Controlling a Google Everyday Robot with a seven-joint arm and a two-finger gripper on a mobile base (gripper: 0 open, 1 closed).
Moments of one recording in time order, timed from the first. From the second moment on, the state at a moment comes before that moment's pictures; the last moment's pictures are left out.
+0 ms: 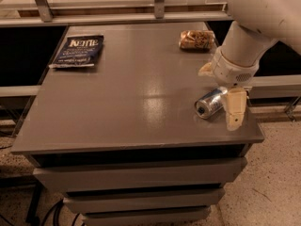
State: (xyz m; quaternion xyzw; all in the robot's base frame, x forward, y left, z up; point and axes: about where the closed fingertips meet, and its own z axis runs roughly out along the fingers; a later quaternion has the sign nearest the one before) arm 0.519 -0.177 0.850 -0.77 0.63 -0.01 0.08
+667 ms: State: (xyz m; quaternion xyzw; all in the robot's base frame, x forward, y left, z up) arm 0.519 -0.177 0.850 -0.77 0.63 -0.01 0.08
